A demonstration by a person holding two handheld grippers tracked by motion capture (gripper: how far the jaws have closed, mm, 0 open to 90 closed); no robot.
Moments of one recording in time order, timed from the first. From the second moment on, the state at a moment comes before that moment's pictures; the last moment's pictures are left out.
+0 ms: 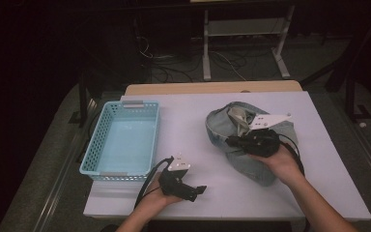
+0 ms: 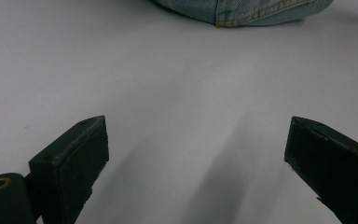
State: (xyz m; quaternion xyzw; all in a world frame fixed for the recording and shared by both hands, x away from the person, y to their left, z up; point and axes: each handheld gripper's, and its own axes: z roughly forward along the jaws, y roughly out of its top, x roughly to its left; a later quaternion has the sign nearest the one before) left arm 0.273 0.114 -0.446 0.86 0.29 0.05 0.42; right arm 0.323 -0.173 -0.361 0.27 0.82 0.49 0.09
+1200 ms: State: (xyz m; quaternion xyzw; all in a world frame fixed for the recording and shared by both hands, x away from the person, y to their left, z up) left arm 0.273 0.113 -0.446 0.86 0.29 0.05 0.42; right arm 0.353 -0.289 -0.387 0.43 0.78 0.44 0.11
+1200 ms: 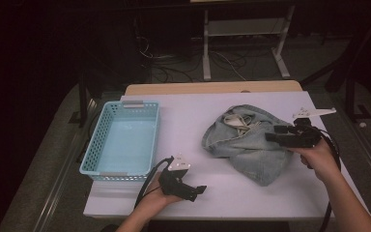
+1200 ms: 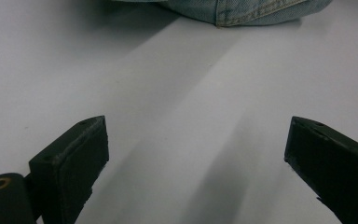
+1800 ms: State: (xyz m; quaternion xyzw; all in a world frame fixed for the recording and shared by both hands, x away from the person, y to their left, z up) left arm 0.273 0.113 -0.446 0.86 0.29 0.05 0.42; right arm 0.362 -0.277 -0.426 0.44 0.81 0.38 0.09
